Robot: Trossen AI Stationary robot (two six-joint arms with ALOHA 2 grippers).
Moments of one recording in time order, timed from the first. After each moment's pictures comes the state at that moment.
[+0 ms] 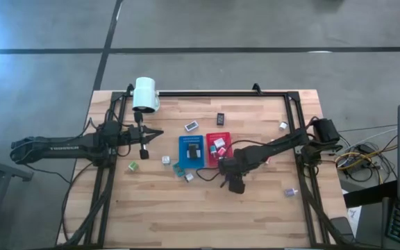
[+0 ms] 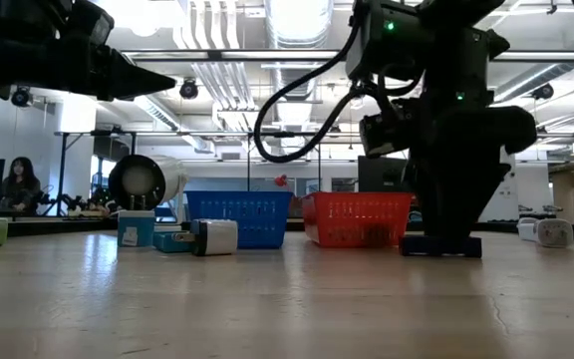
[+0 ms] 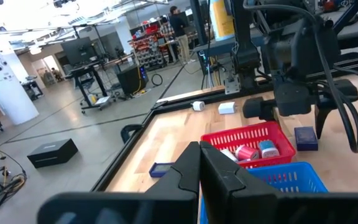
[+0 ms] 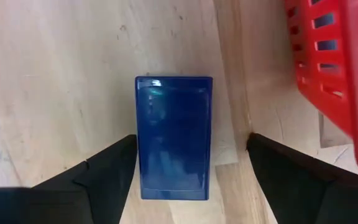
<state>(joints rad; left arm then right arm) 0.21 0.57 0.18 0.34 0.01 0.31 0.19 1.82 1.05 -0.63 -0.05 0.43</state>
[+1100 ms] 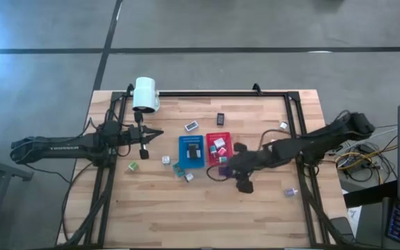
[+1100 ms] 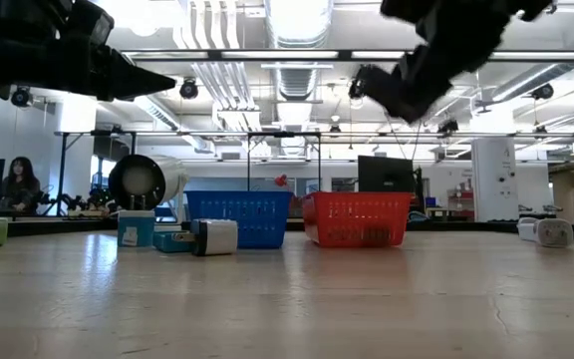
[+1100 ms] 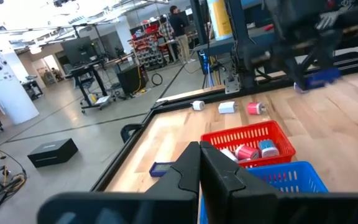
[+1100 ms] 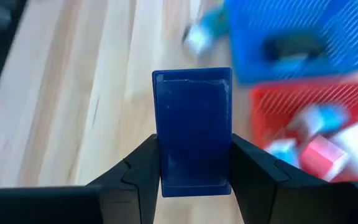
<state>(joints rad) 0.21 0.57 0.18 0.34 0.01 0.31 0.27 1.40 0.92 -0.34 0.09 0.26</state>
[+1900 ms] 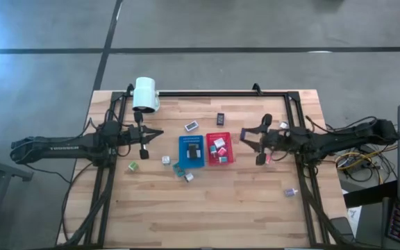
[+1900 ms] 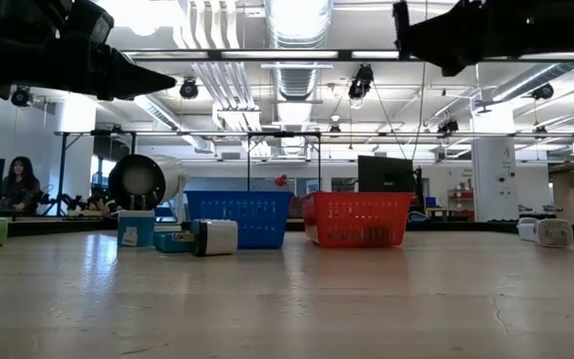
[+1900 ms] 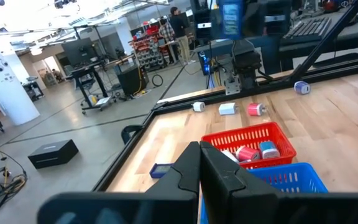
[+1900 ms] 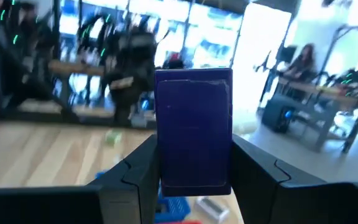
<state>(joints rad) 0.21 0.57 0.18 0.35 0.01 0.32 0.07 0.85 0.31 0.61 0.27 -0.15</state>
